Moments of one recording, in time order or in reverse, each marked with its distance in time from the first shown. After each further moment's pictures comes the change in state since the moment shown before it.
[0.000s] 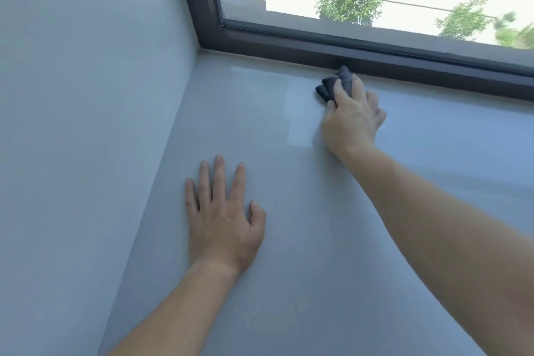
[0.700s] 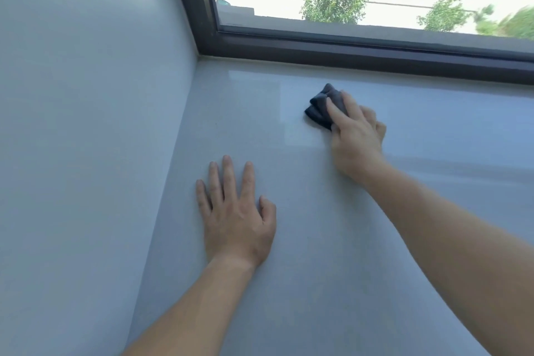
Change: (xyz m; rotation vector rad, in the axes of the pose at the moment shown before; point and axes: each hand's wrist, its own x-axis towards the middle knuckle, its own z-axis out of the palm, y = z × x) left_hand -0.003 0.003 0.001 -0.056 0.003 0.013; right_hand -0.050 0.015 -0.015 -0.038 -0.133 -0.122
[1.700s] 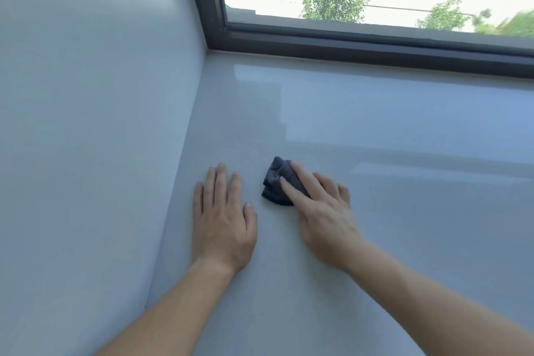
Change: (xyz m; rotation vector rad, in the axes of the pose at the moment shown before) left_hand -0.043 -0.041 -0.007 -0.035 -0.003 0.106; right_hand -0.161 -0.042 0.028 0.004 -0.034 -0.356
